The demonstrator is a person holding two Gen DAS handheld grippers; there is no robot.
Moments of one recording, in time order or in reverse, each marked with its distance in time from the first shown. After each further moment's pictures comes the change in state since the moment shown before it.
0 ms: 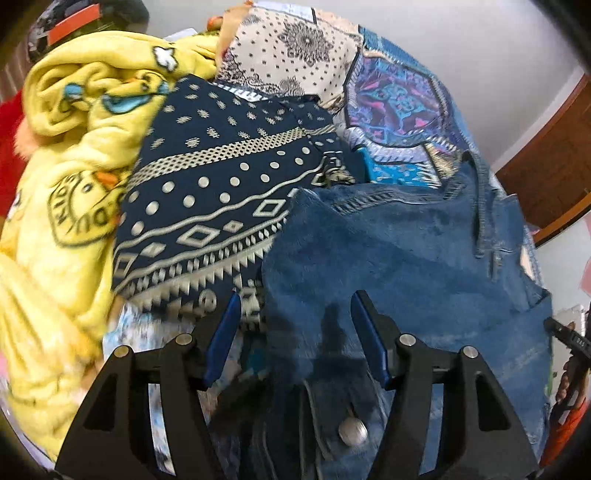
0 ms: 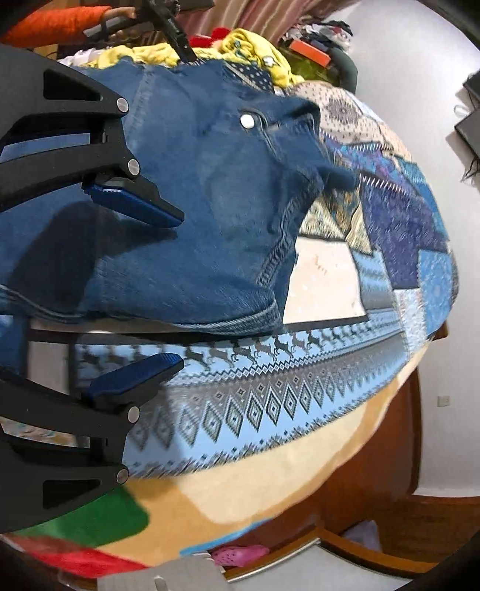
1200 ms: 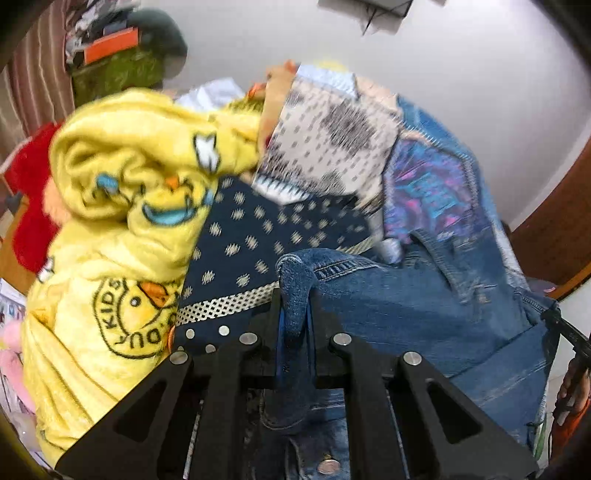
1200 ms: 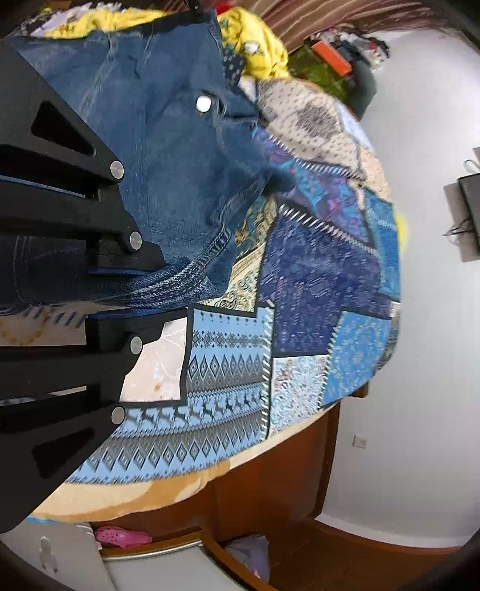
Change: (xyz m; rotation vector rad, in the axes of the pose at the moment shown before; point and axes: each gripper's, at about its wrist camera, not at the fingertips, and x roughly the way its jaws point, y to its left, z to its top) left arm -0.024 0.029 0.075 -0.104 -0.187 0.073; right arm 0.036 0.089 0.115 -0.265 -0.166 -0.099
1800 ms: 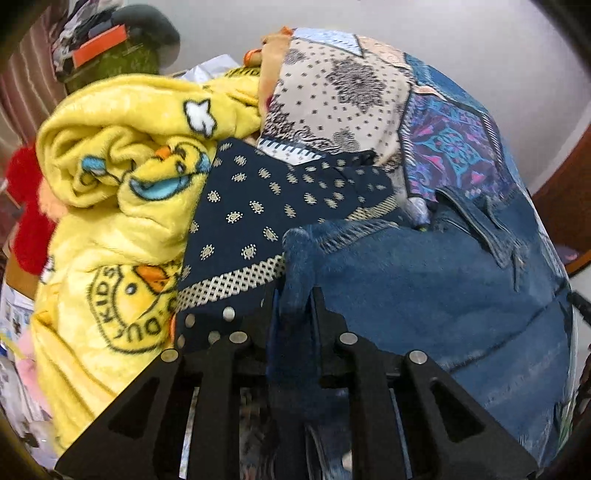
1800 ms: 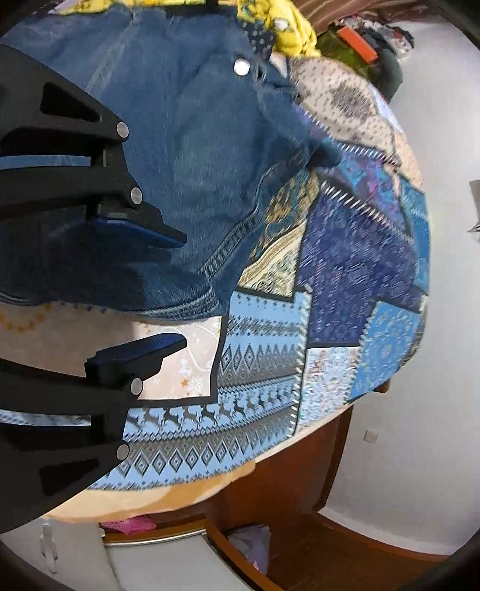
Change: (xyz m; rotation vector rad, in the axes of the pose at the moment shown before) left arm 0.010 -0.012 -0.015 0.106 0.082 0.094; right arm 0.012 -0.006 -0.017 -0.031 0.057 -0.043
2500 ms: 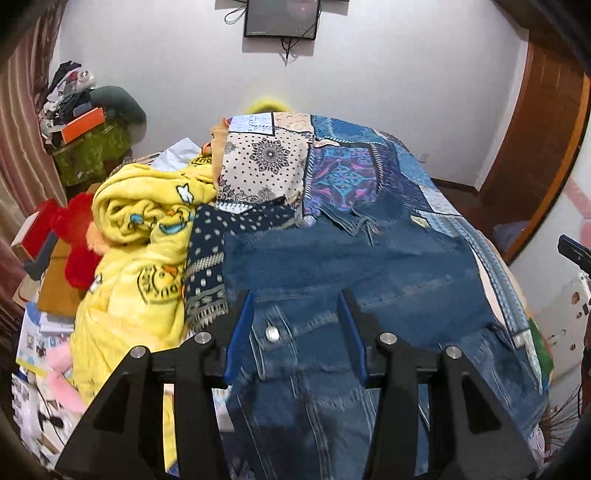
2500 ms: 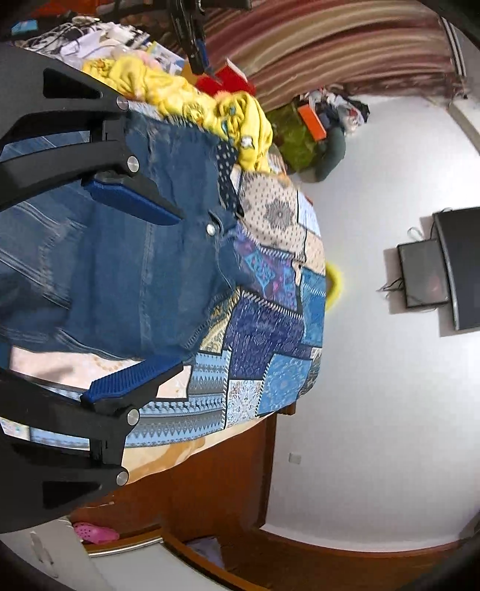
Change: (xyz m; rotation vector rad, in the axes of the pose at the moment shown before) left arm -0.198 -0.052 -0.103 0.164 -0.237 -0.109; right arm -0.212 0.058 -0.066 -0.073 -0.312 0.158
